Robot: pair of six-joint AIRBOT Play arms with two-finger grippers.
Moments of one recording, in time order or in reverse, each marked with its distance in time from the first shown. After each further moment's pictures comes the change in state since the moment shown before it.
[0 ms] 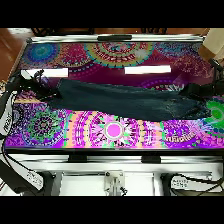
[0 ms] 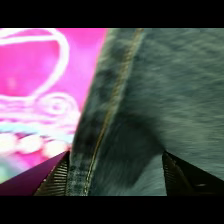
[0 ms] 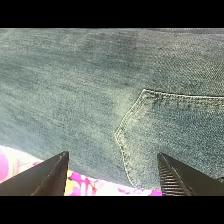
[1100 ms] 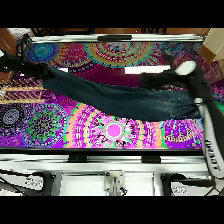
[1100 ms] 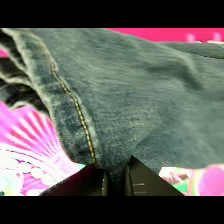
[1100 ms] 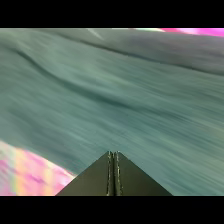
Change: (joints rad) left arm -0.061 0.309 0.141 -0.151 -0.141 0.122; right arm 0.586 -0.036 0.000 0.128 -0.358 0.399
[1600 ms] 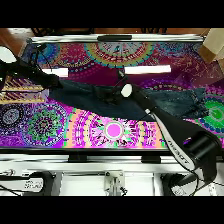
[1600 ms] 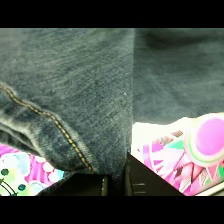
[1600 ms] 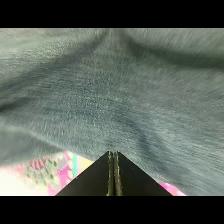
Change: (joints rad) left arm -0.123 0.098 -0.138 0.078 -0.064 0.004; right arm 0.415 -0.217 0.000 0.029 -0.351 0.349
